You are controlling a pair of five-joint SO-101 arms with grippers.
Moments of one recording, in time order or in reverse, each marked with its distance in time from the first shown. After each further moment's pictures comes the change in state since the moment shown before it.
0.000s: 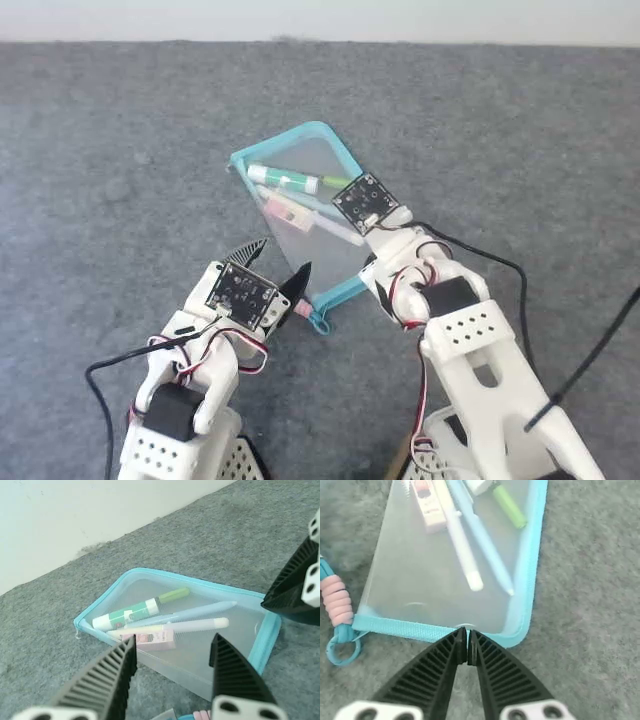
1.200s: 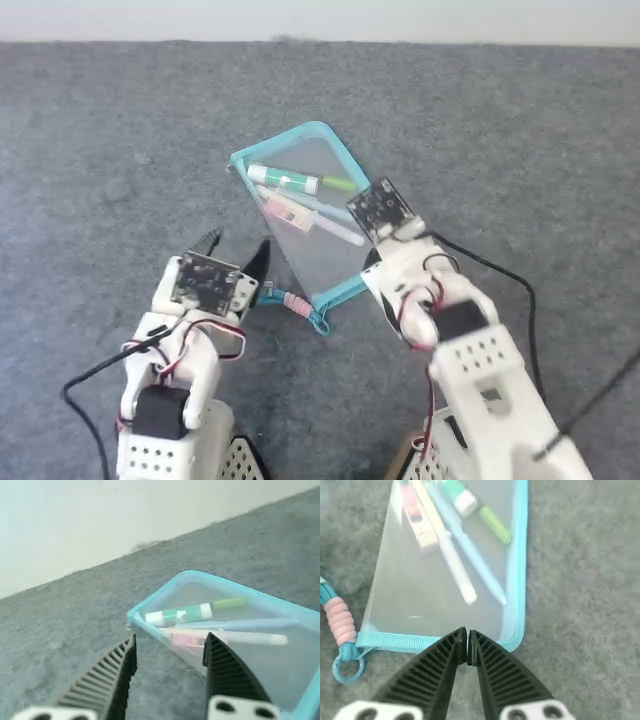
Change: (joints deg) left arm -11.3 0.0 -2.3 -0.9 0.9; right arm 0.1 -12.7 7.8 -3.4 -4.5
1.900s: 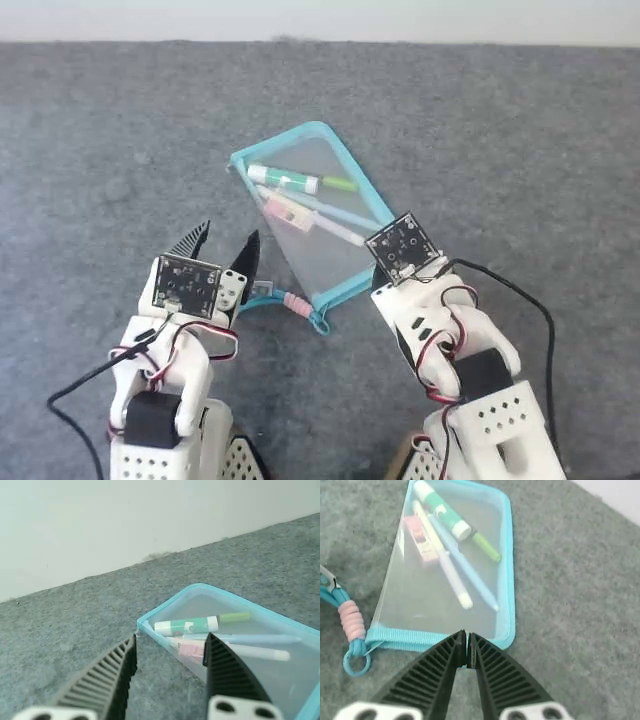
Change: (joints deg) left arm -1.9 0.0 -5.2 2.9 2.5; right arm 0.0 -22.2 7.5 9.0 -0.1
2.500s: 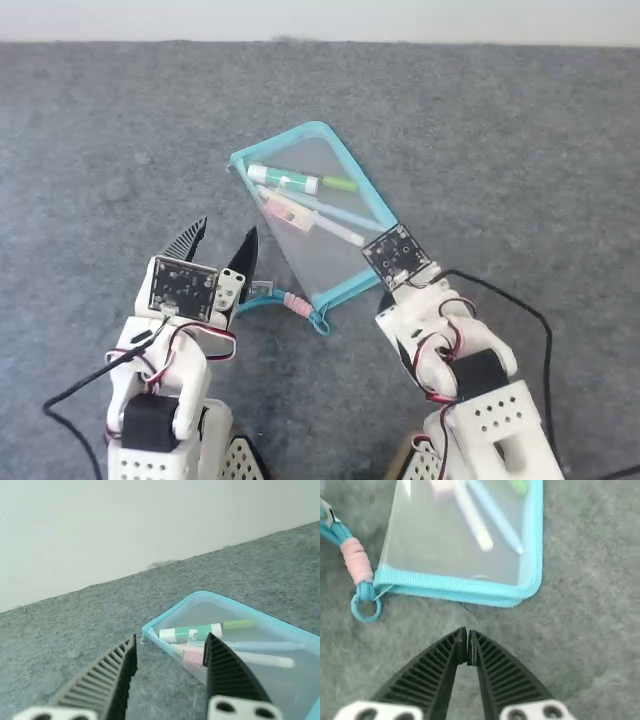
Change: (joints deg) left arm -0.4 0.0 -1.8 0.0 -0.4; right arm 0.1 -0.7 4.4 7.7 0.4
